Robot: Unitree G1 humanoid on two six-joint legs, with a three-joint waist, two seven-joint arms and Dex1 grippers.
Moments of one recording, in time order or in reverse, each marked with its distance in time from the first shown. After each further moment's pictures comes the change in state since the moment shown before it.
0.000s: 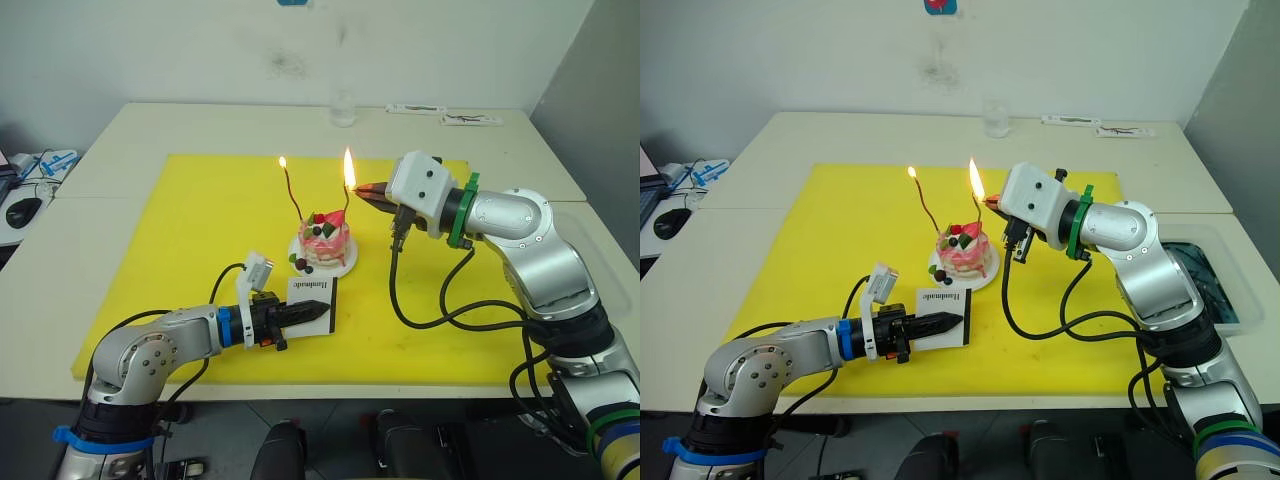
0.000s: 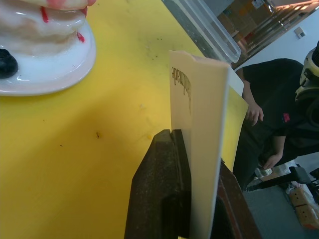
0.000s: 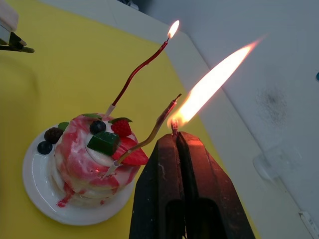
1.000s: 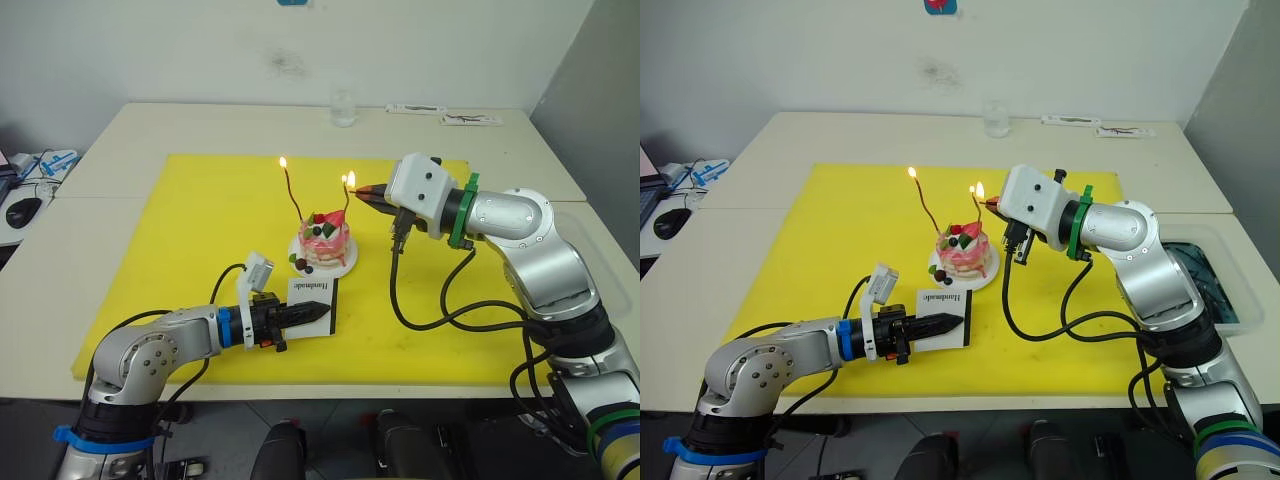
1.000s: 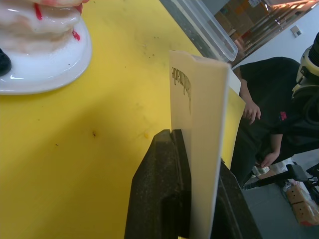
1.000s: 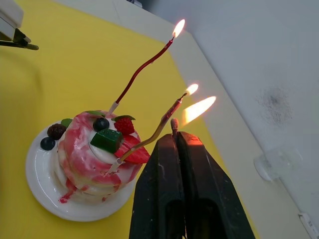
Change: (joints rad) left arm 0.000 0.000 -0.003 0.003 0.008 0.000 -0.020; right arm 0.000 -0.001 0.000 -0.006 -0.012 0.000 0.022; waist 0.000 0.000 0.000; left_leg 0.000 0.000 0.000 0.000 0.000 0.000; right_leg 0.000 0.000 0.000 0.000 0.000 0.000
